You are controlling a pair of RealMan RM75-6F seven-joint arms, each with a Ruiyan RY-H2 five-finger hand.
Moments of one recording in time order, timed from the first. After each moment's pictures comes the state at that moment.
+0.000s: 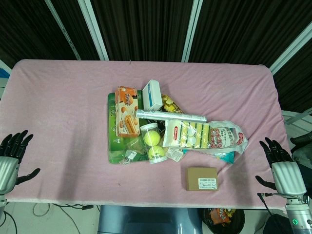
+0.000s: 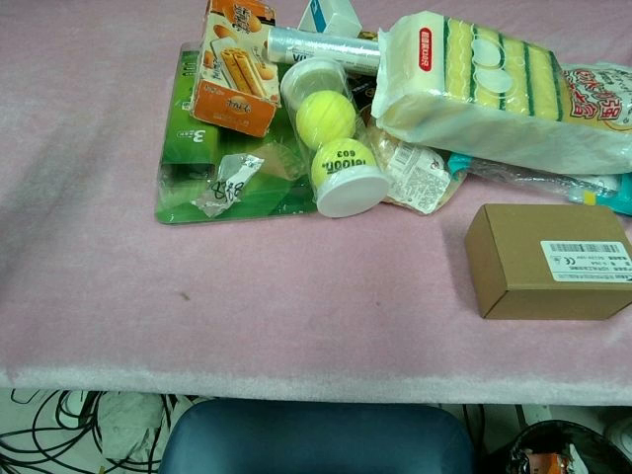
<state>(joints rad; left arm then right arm) -0.09 -1.15 -0.02 -1.55 1.63 1.58 0.01 0.10 -1.13 0.02 -1.61 -1.56 1.52 -0.06</state>
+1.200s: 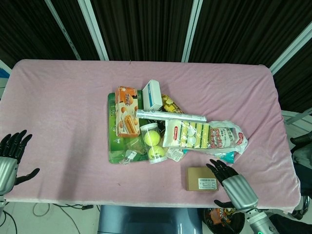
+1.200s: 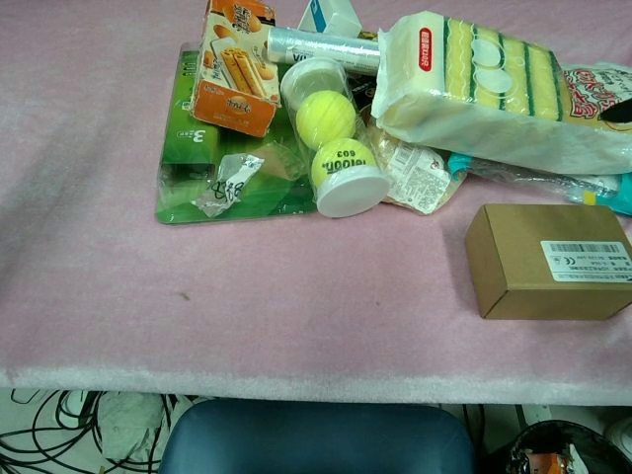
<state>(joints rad) -0.09 -1.15 -0.02 -1.54 1.64 1.60 -0.01 0.18 -1.12 -0.10 -1.98 -1.68 1.24 -0.23</state>
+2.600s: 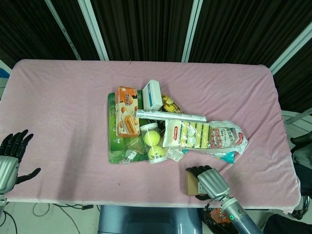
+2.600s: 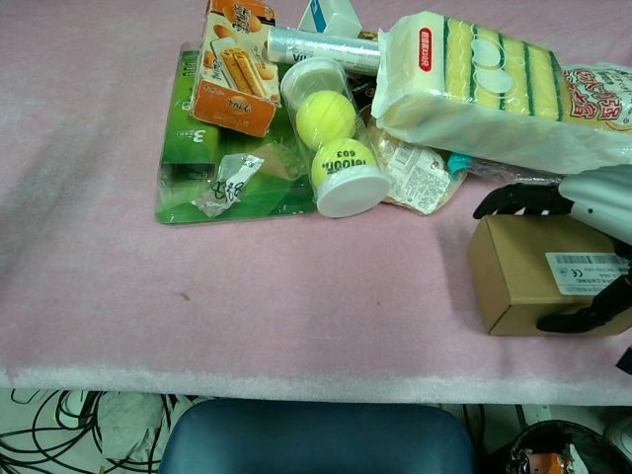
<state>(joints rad) -0.10 -1.15 -0.02 -1.55 1.63 1.57 -0.03 0.30 -1.36 -0.03 -1.80 -1.57 1.10 -0.33</state>
